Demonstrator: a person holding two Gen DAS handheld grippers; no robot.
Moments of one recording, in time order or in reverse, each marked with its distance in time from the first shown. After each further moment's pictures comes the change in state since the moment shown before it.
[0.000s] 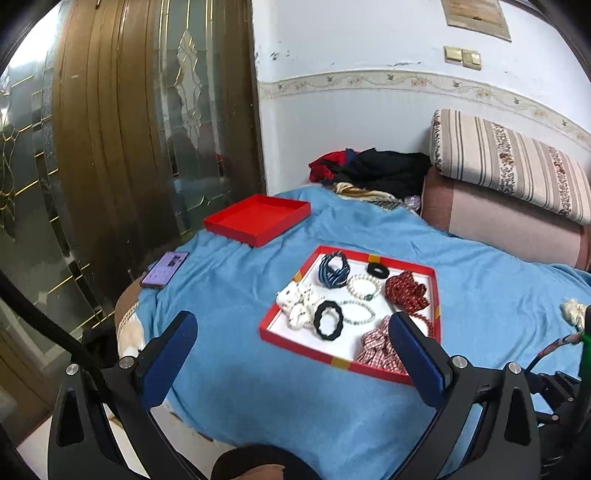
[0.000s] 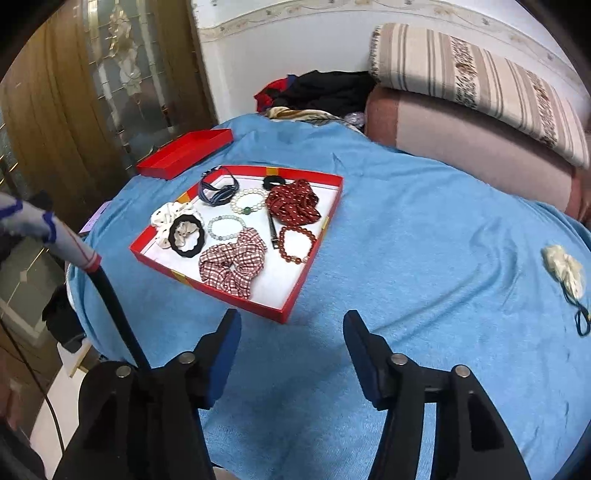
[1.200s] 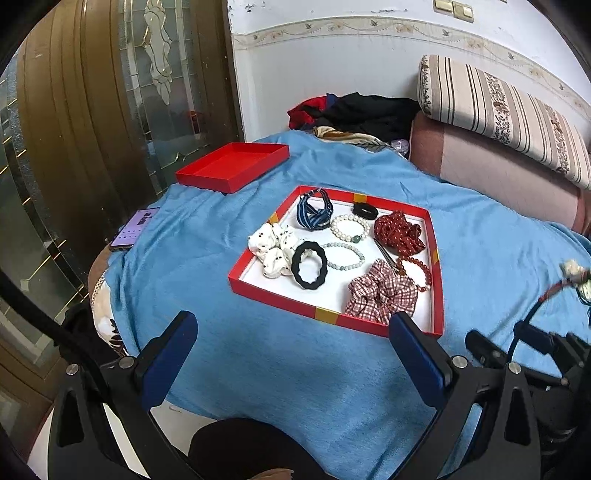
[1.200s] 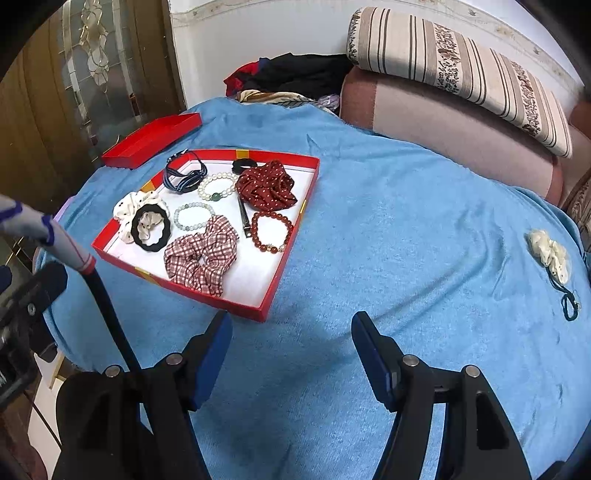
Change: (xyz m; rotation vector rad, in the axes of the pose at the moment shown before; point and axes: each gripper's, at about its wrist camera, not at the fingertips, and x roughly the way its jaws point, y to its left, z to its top) left arm 0.047 -0.018 -0.029 0.062 0.190 -0.068; right arm 0.024 0.006 0.005 0.021 0.046 -0.115
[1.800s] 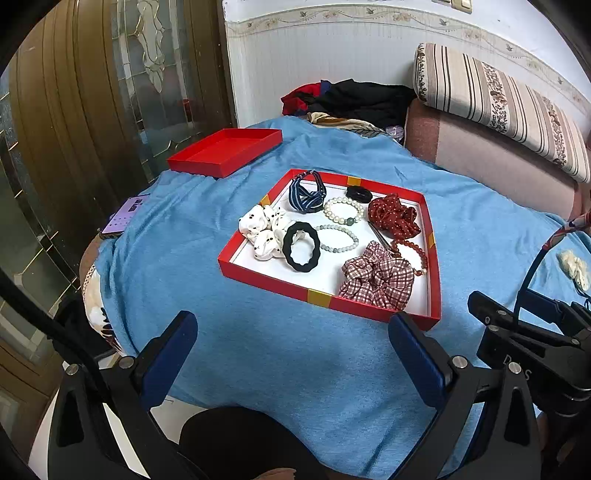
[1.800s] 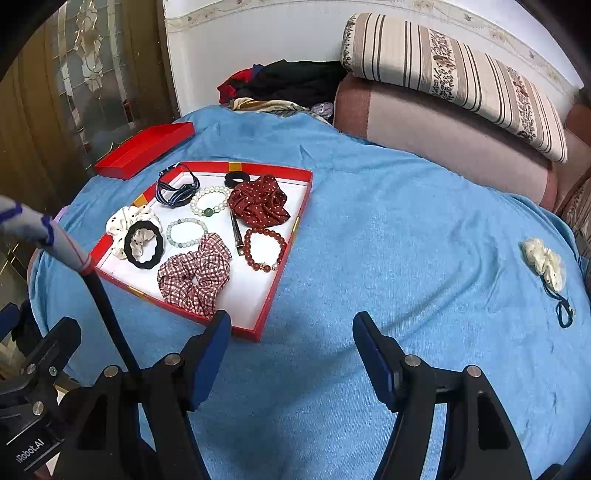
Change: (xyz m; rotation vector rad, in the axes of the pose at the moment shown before) left arm 0.007 -0.002 -0.009 0.002 0.042 -0.020; right arm 0.001 0.001 0.012 0.000 -0.020 -0.020
